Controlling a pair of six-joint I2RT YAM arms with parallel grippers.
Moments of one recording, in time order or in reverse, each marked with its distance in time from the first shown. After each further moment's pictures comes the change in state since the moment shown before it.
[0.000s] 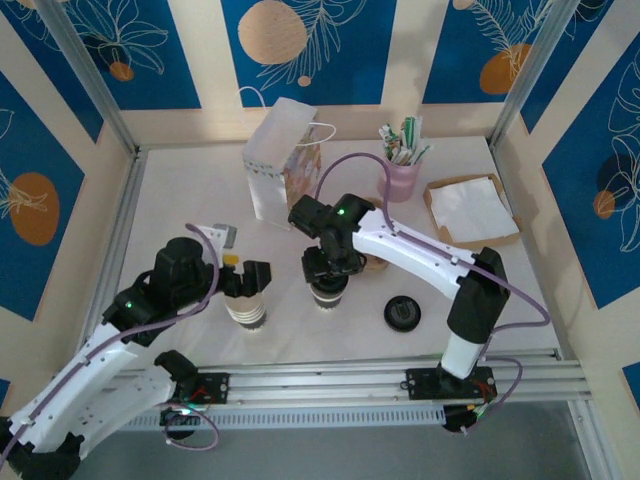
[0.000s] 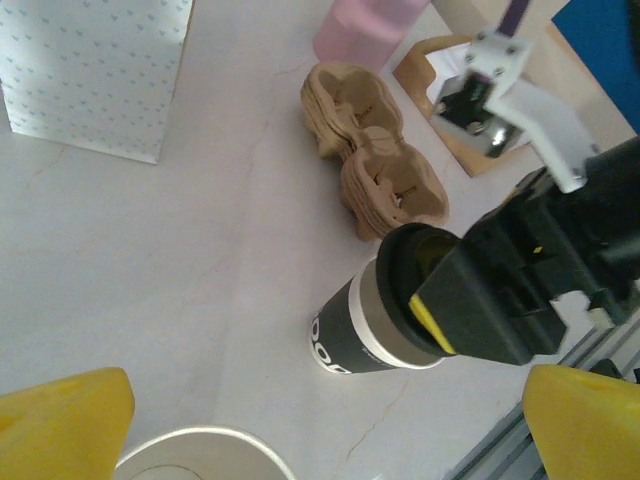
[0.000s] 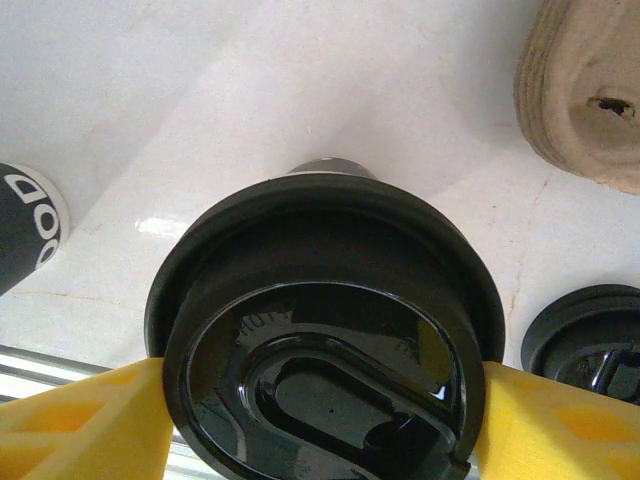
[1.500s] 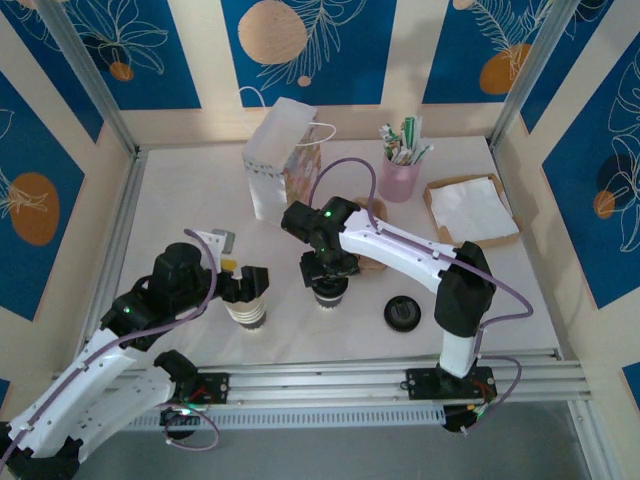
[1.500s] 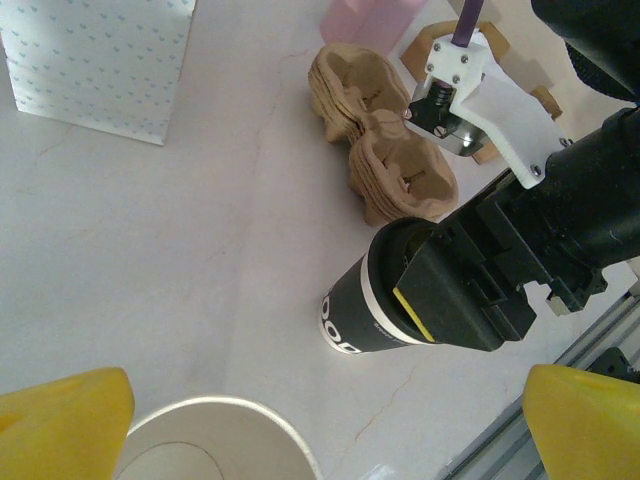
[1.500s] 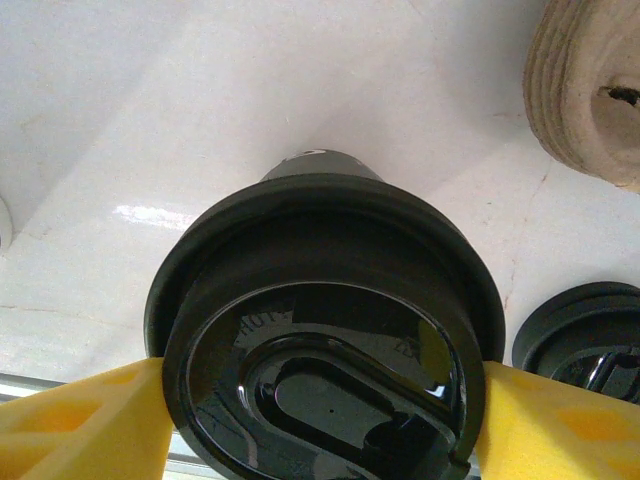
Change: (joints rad) left arm 0.000 -0.031 -0.032 -0.021 0.000 0.001; right arm 0.010 0.063 0.006 -0.019 0.021 0.002
